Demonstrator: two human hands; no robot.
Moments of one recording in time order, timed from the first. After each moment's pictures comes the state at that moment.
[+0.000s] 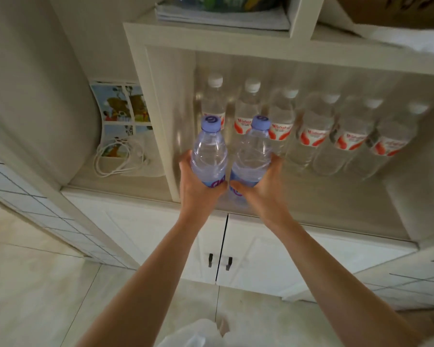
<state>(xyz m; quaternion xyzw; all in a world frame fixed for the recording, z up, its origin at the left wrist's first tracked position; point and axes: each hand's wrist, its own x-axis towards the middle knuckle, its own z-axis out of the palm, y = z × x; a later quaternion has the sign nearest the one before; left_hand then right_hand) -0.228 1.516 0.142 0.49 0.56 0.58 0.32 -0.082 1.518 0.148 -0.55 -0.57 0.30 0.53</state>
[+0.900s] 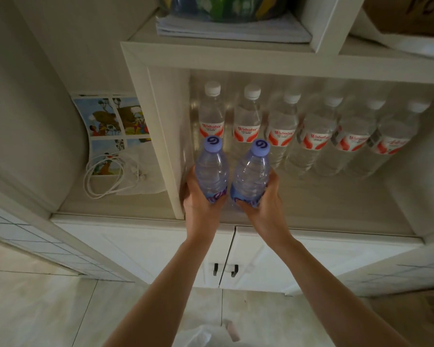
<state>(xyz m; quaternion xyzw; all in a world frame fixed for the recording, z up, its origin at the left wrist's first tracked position) -0.237 1.535 0.113 0.55 0.57 0.54 0.30 -0.094 1.523 0.116 -0.57 -0.59 0.26 0.51</state>
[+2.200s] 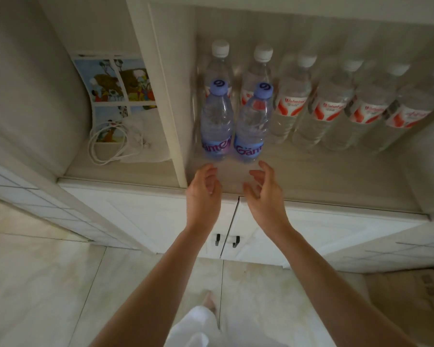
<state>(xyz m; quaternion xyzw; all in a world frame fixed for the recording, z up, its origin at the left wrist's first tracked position) -0.245 1.498 0.098 0.56 0.60 0.47 0.32 -0.107 1.485 0.109 -0.66 -0.56 0.28 0.41</state>
